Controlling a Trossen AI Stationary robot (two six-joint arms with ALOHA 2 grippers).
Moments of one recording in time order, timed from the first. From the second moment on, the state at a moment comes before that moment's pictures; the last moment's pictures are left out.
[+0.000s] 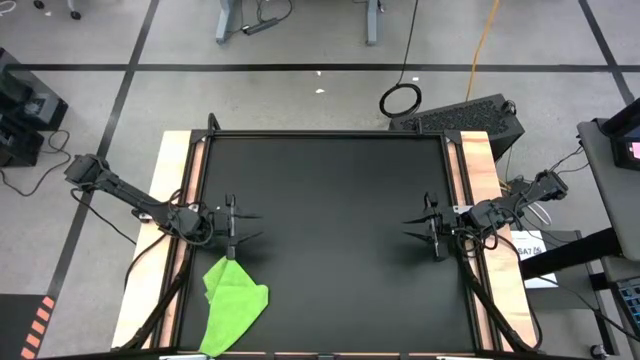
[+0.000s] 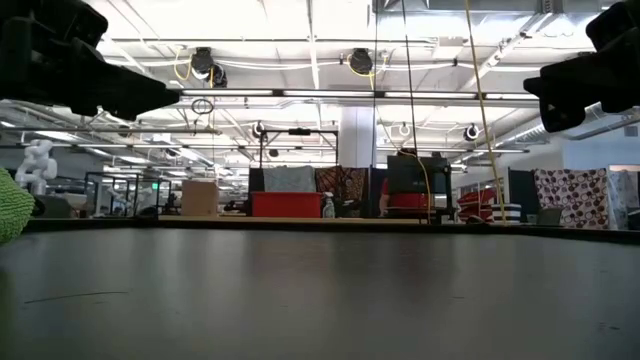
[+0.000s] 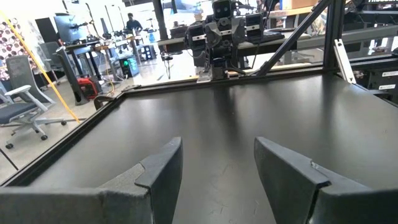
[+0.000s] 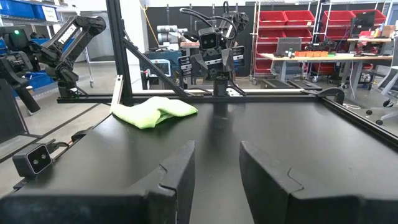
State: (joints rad) left arm -0.42 0.68 0.00 0.62 -0.48 0.11; right arm 0.44 0.08 0.02 0.06 0.39 0.07
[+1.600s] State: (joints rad) left arm -0.40 0.68 0.08 0.99 -0.56 -0.47; right arm 0.44 0.10 0.02 0.54 0.60 0.82
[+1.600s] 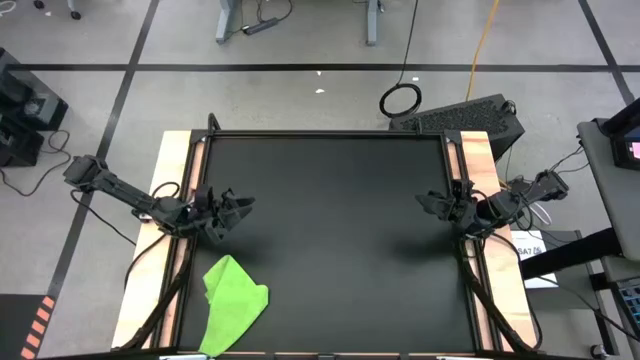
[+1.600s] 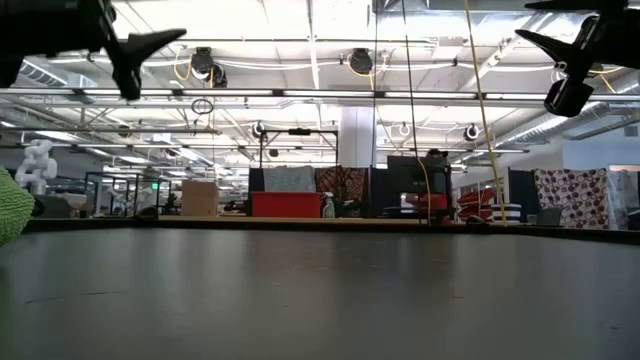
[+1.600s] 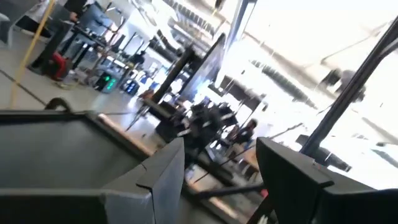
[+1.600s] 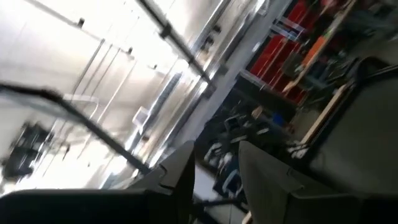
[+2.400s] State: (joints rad) left arm -0.39 0.82 0.76 -0.49 -0.02 -0.89; right arm 0.44 0.62 0.61 0.22 0.49 0.41
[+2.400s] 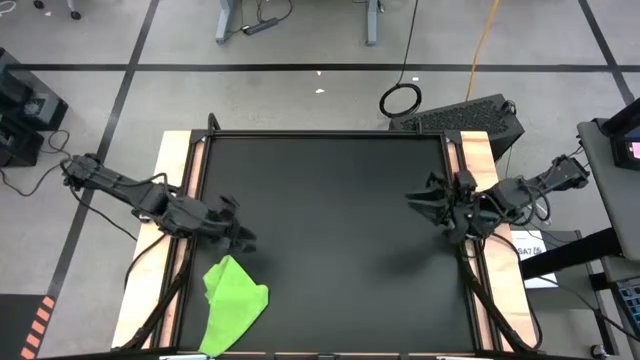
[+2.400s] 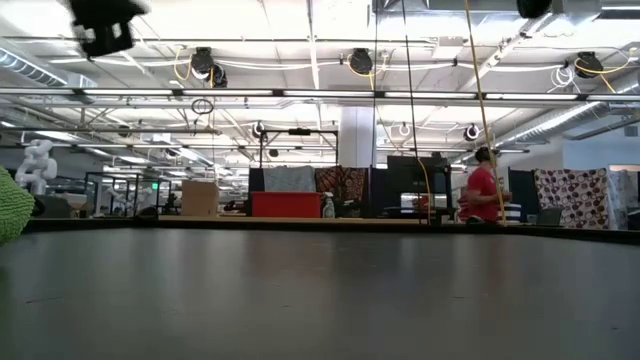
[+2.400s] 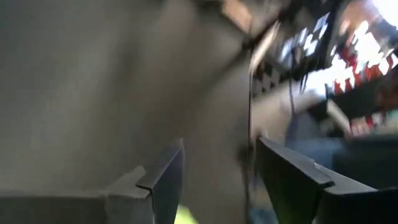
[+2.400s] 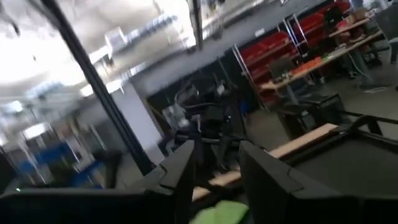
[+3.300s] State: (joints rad) left arm -0.70 1.06 0.57 -0.65 0.09 -1.56; right arm 0.44 0.95 0.85 -0.33 0.44 0.45
